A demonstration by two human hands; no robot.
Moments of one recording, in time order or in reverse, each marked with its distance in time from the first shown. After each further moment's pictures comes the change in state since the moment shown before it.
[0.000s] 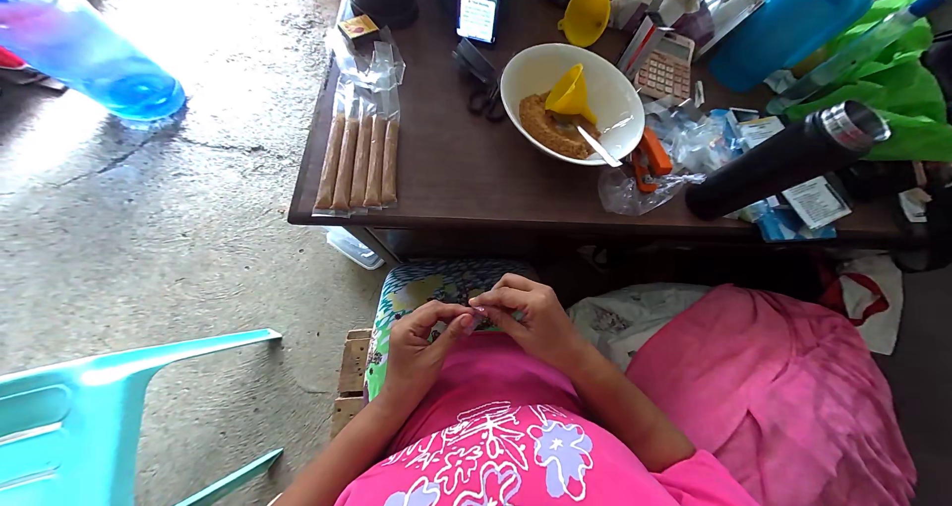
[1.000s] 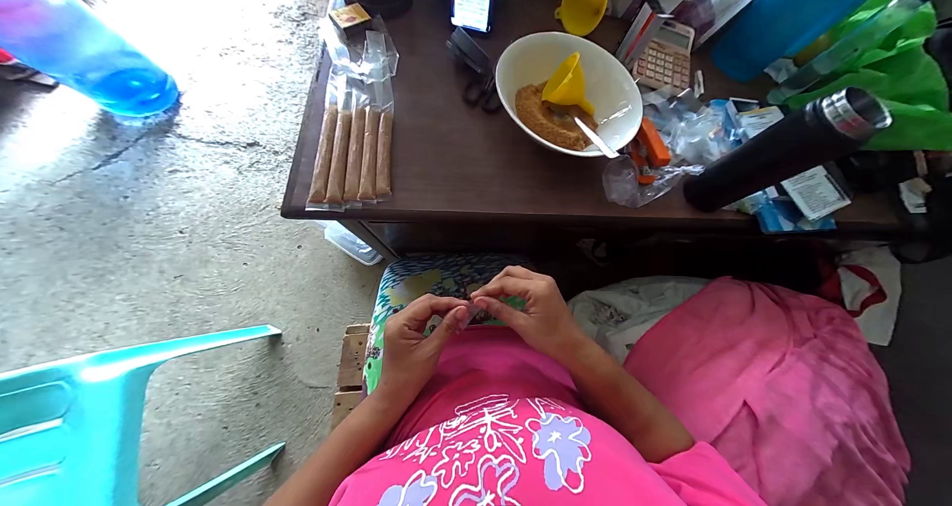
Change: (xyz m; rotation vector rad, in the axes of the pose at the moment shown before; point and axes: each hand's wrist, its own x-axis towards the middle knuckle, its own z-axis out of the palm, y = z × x) left_hand 0.000 0.000 0.000 0.015 0.012 0.011; right_hand -0.002 -0.001 -0.003 0.111 0.009 0.111
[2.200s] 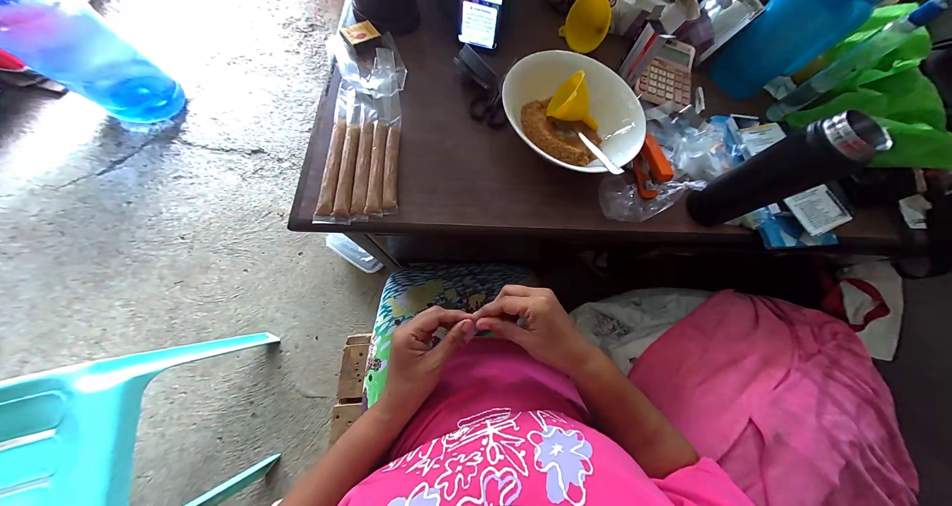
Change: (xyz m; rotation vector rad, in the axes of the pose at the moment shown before) left_hand 0.001 -0.005 -0.002 -0.010 -0.032 -0.037; right_hand 0.006 0.000 -0.006 0.013 -0.134 -0.071
